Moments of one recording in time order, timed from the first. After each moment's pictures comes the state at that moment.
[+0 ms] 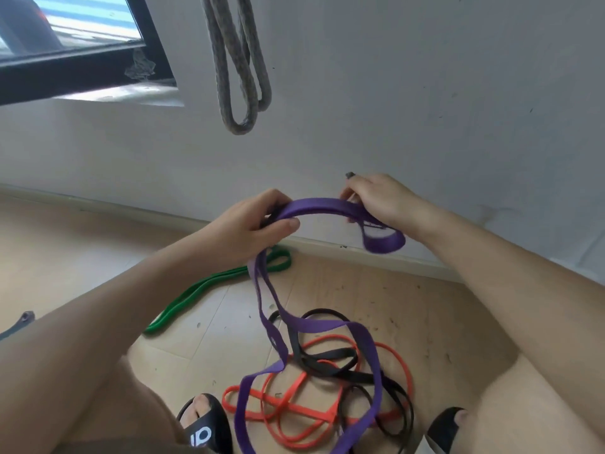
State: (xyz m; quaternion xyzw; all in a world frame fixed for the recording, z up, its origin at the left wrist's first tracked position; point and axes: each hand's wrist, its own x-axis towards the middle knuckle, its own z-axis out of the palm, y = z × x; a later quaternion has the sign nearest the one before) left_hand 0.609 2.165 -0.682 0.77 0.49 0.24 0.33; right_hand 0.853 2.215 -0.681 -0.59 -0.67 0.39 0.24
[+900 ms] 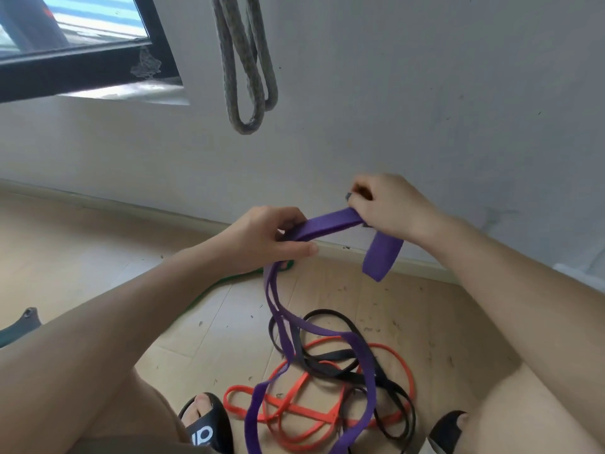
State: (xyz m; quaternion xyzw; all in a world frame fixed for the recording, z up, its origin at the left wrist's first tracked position) left_hand 0.617 2.172 -0.693 0.80 0.50 0.18 0.28; right_hand 0.850 2.214 -0.679 -0.58 -0.77 0.21 0.18
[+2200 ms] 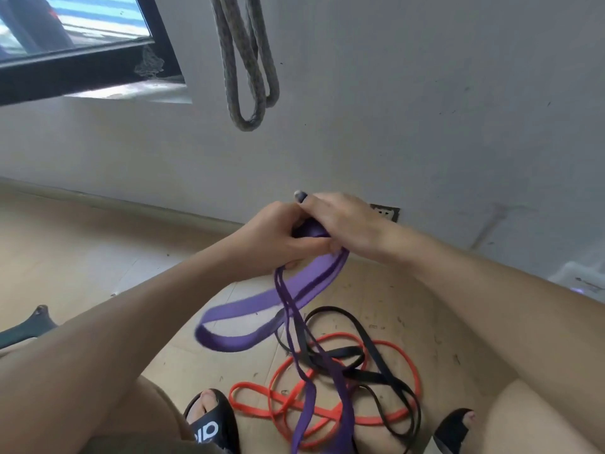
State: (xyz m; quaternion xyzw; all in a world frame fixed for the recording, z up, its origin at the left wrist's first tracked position) left_hand 0.639 2.160 -0.689 0.76 0.47 0.26 0.37; right_hand 0.804 2.184 -0.683 -0.45 -0.77 0.39 0.22
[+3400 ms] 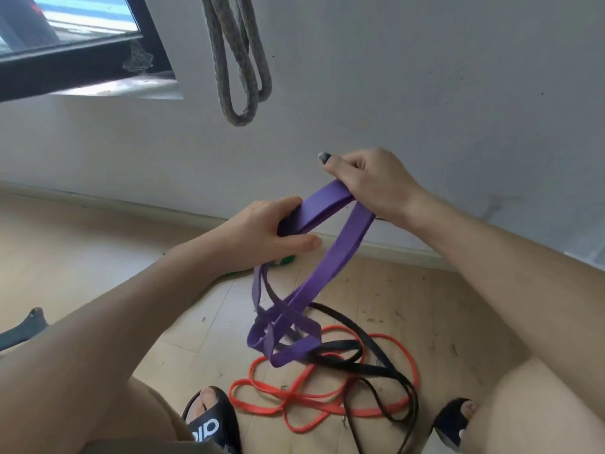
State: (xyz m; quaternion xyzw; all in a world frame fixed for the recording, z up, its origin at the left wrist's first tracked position) left_hand 0.620 2.166 -0.689 0.81 0.50 0.15 0.26; right_hand 0.835 2.203 -0.664 -0.51 -0.73 0.30 0.33
